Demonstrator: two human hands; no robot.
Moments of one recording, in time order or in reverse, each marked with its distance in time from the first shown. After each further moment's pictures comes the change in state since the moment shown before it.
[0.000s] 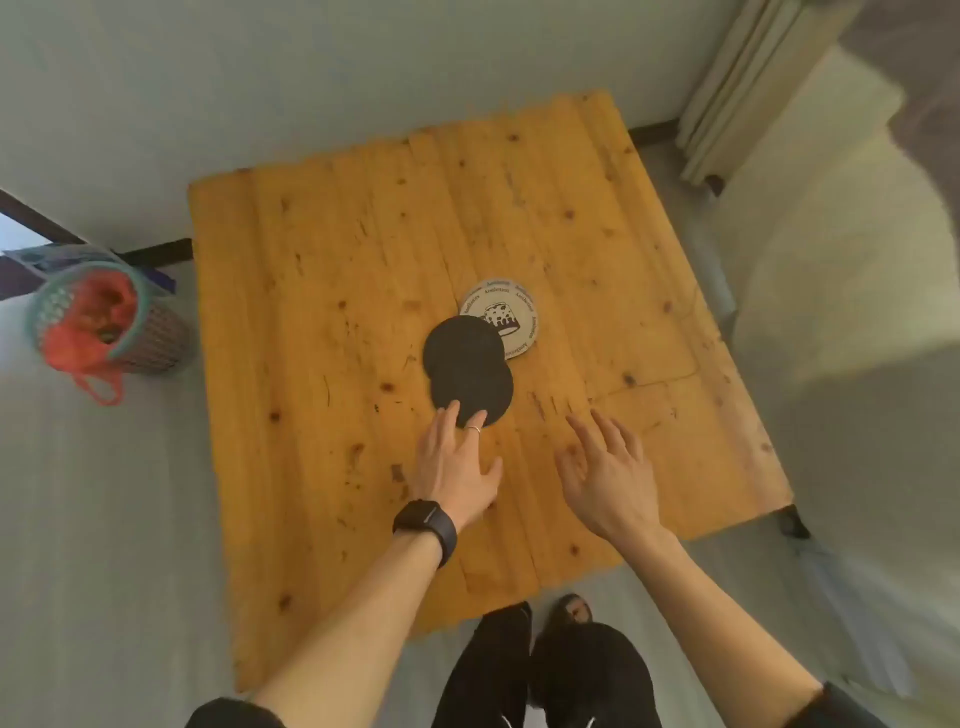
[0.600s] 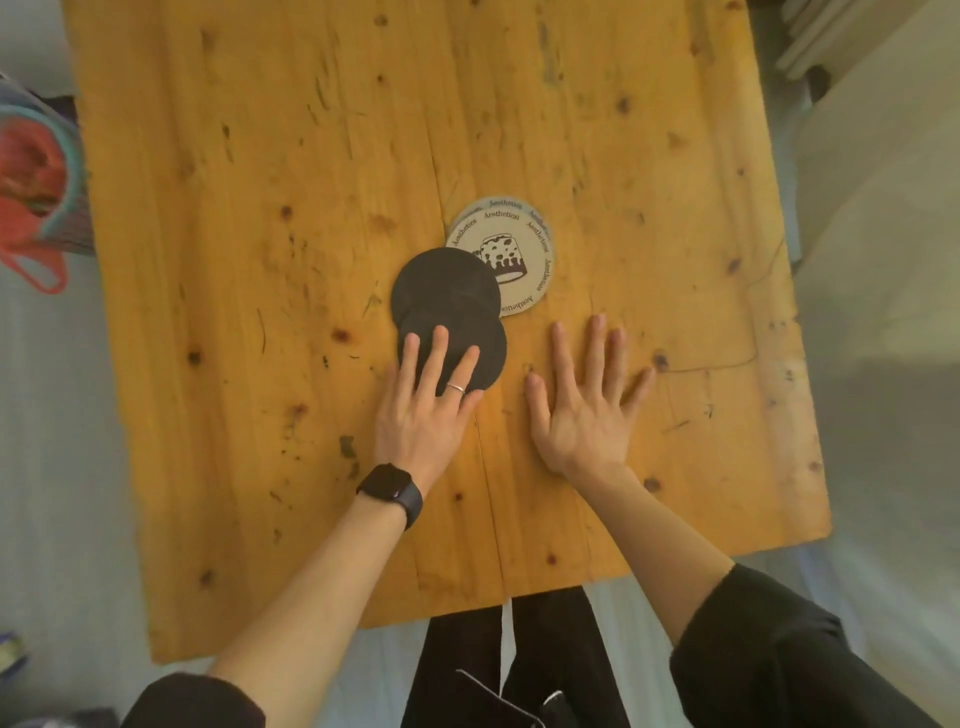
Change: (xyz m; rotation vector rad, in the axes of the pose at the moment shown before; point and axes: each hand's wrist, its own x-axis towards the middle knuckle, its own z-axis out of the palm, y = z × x) left_hand 0.060 -0.020 0.055 0.277 0.376 0.151; right_hand 0.109 0.021 0.080 -0.122 0.118 -0.096
